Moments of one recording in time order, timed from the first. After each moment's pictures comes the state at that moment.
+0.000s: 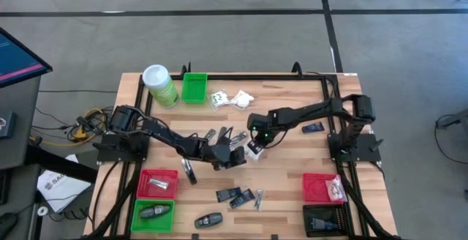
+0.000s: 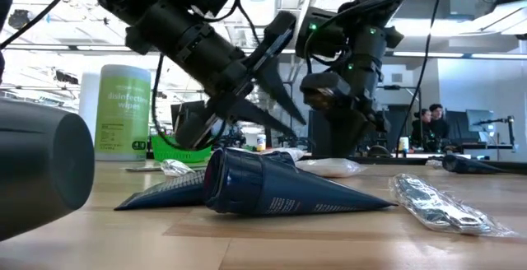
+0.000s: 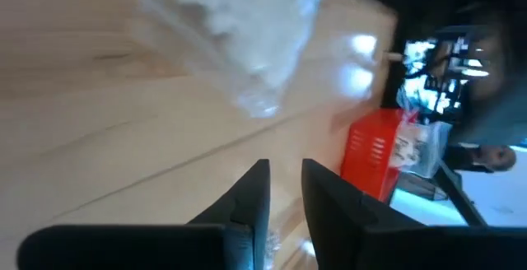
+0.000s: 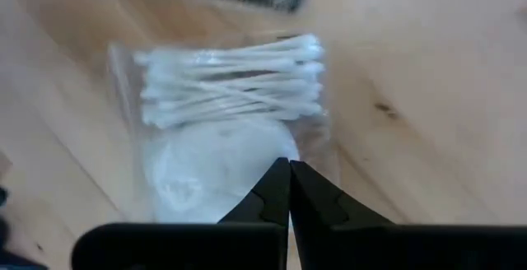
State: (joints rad) left arm -0.20 1.88 0.93 0.35 -0.17 -1.72; right arm -0.08 1.81 1.05 -0.52 -0.11 0.69
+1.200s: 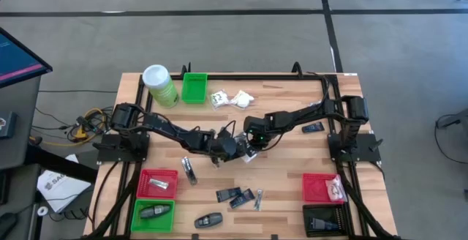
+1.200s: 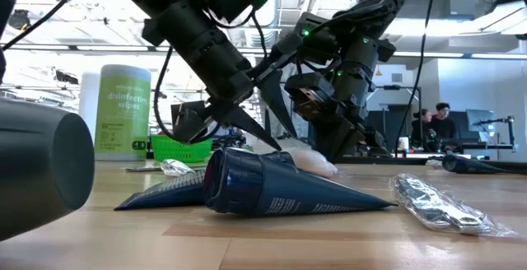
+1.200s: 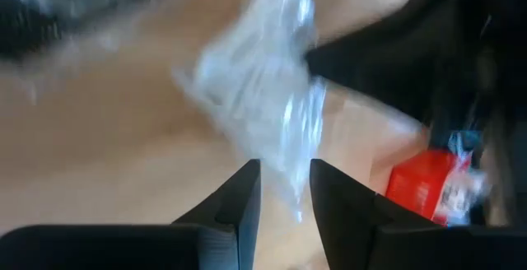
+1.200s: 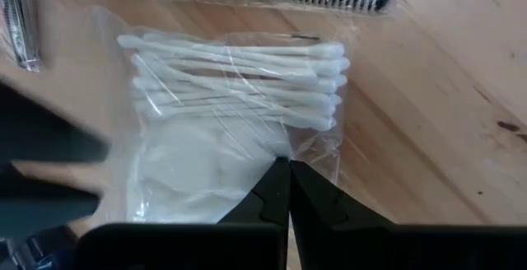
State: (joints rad) left arm -0.15 1.88 1.02 0.07 -0.16 -1.74; right arm -0.07 1.87 1.05 -0.38 -0.21 0.80
